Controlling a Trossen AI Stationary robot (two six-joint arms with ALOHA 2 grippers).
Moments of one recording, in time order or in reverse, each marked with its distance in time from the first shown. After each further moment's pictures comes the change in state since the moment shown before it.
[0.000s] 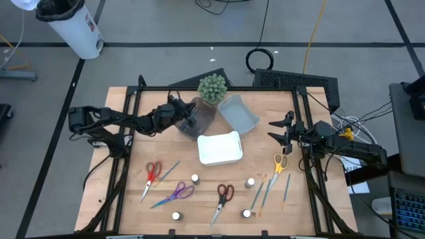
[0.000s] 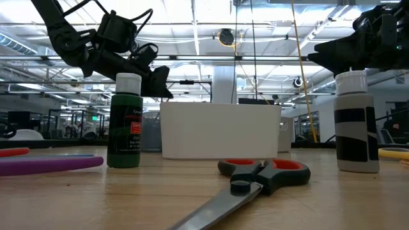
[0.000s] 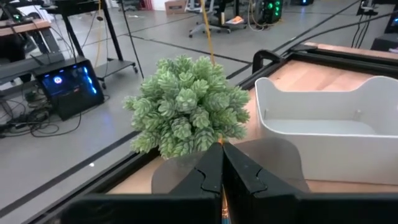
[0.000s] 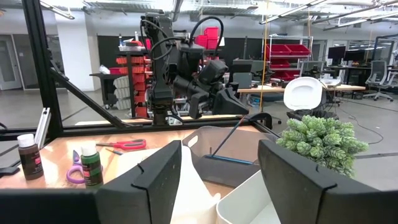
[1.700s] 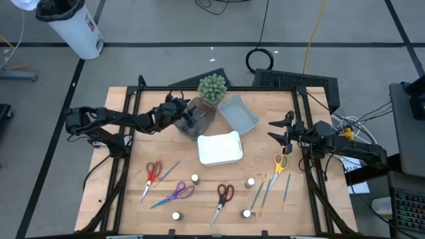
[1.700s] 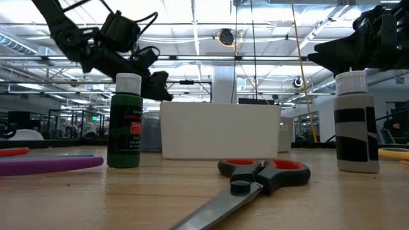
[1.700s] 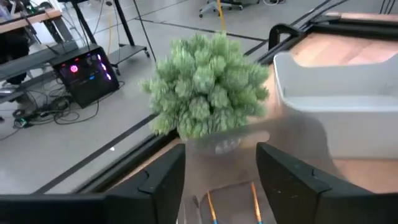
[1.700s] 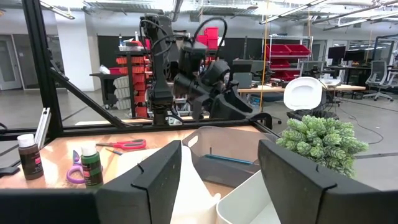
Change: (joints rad) left arm 0.002 -0.047 0.042 -0.188 -0.033 0.016; right arm 0.000 0.000 0.000 0.000 0.000 0.000
